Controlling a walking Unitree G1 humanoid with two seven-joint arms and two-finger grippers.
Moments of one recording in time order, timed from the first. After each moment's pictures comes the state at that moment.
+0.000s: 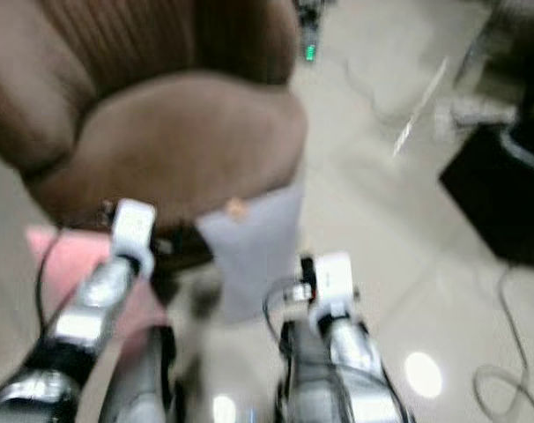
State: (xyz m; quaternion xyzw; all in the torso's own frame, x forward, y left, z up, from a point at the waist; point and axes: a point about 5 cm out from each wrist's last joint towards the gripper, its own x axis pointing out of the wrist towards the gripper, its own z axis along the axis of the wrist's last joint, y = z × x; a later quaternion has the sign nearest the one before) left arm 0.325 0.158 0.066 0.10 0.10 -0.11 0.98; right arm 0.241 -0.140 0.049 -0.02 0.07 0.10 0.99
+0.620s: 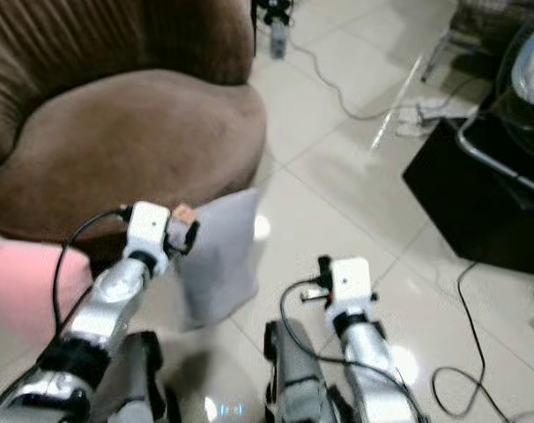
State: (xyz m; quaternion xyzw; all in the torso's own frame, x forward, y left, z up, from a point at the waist) left arm 0.326 0.156 0.067 0.09 0.09 -0.10 0.99; right arm 0.242 -0.148 0.052 -0.02 0.07 0.09 0.99
